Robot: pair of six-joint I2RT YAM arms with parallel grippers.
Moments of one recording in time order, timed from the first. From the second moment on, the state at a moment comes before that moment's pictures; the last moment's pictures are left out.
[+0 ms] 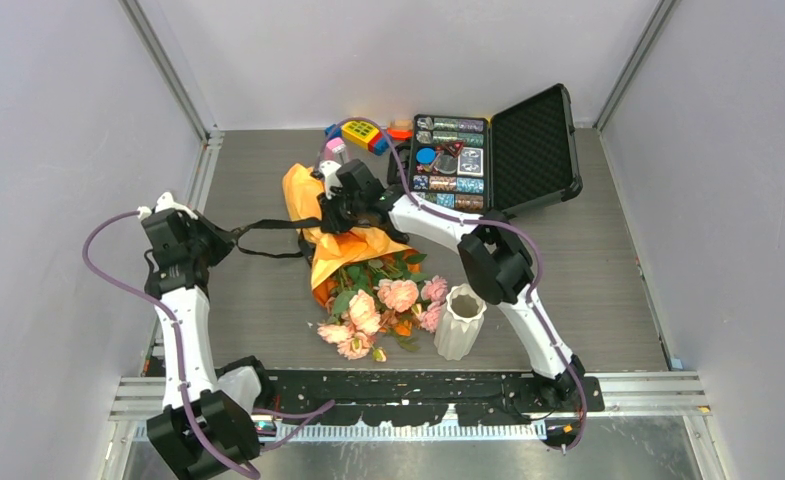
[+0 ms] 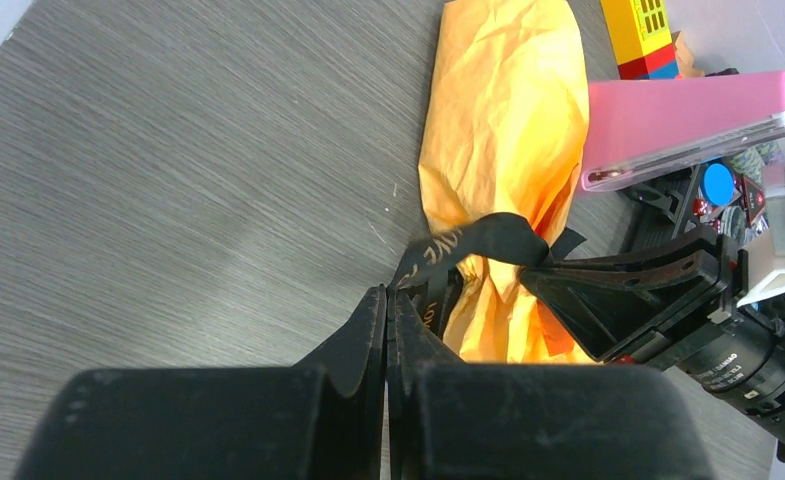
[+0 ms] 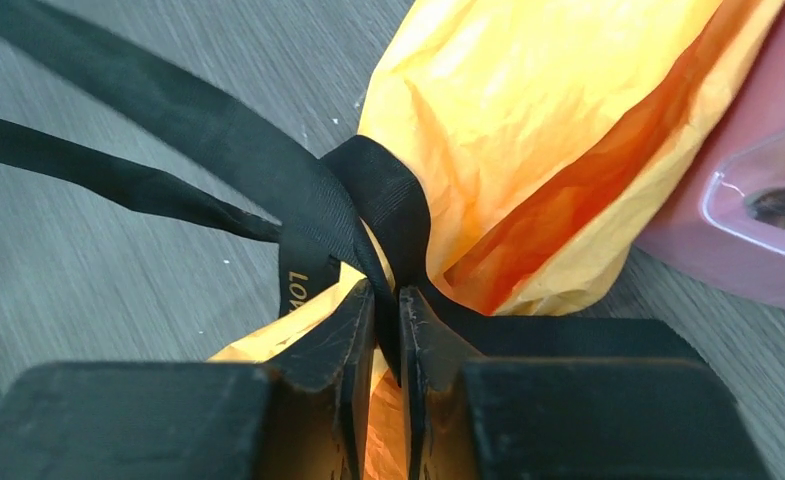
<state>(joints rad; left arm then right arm) 0.40 0.93 0.79 -0.44 0.28 -0.47 0.82 2.33 1.93 -0.23 -0.31 0.14</state>
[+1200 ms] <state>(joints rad) 0.54 0.86 0.84 -0.56 0.21 -0.38 0.73 2.10 1.61 -0.08 -0.16 0.21</state>
